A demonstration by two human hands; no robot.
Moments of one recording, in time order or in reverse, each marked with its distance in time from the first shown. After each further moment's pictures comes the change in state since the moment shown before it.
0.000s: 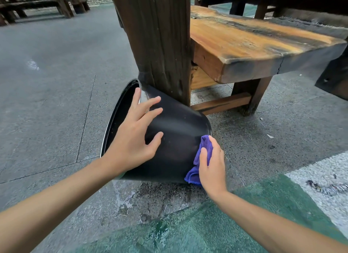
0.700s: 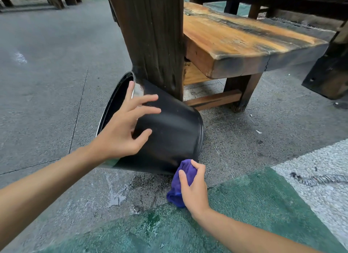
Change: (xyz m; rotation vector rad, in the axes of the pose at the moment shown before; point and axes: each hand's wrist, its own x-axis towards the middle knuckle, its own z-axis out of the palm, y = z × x) left_hand 0.000 -0.001 -0.016 -0.197 -0.131 0.059; right_hand -0.072 0.007 0.009 0.124 -0.159 0.308
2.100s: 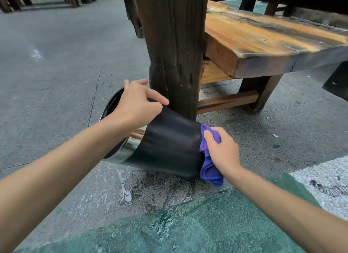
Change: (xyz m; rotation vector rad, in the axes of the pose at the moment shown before) left_hand 0.043 0.026 -0.031 -0.059 0.080 -0.714; right_hand 0.071 -0.088 -0.036 -0.254 0.071 -0.115
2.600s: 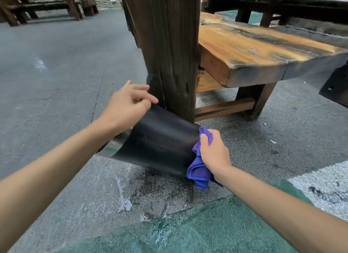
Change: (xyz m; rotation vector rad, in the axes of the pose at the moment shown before) left_hand 0.018 -0.018 -0.014 -0.046 0.029 0.128; right_hand 0.011 -0.011 0.009 0.075 -0.044 0.062
